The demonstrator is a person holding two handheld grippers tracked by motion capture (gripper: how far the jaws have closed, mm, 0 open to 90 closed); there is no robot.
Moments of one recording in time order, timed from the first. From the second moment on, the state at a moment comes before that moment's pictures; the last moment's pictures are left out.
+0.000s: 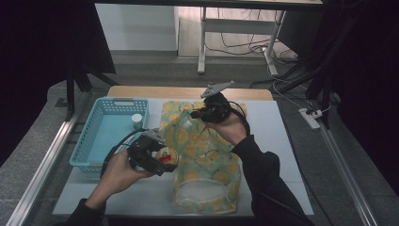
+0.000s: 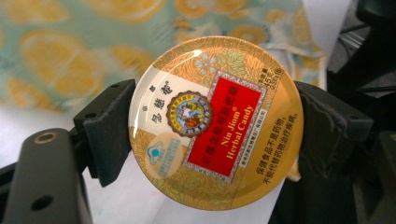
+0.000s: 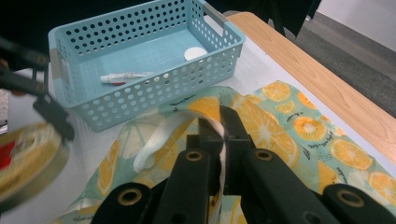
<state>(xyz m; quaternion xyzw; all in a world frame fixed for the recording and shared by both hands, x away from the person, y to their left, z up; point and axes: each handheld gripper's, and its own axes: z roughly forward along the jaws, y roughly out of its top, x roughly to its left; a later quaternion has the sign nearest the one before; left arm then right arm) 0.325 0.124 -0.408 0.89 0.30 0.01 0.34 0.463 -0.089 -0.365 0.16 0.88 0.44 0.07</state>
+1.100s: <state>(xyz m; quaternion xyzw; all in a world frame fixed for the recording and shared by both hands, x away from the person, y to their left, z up) 0.391 0.069 -0.466 0.91 0.30 0.04 0.28 0.471 -0.097 -0.371 0.18 0.88 0.43 0.08</state>
